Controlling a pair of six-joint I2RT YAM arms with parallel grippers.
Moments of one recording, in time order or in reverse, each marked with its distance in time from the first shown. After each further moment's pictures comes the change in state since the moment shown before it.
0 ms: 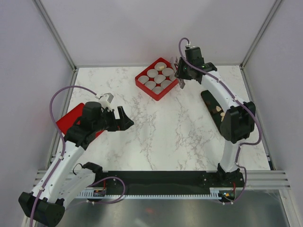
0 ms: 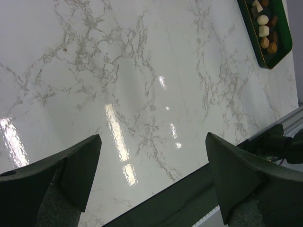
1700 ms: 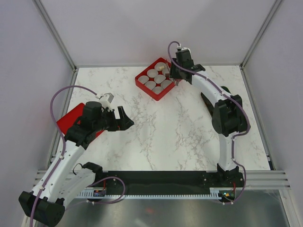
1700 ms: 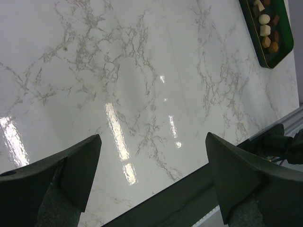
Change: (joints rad) left arm 0.000 0.006 0.000 0.000 0.000 0.000; right arm 0.064 0.267 0.140 0.131 0.091 -0.054
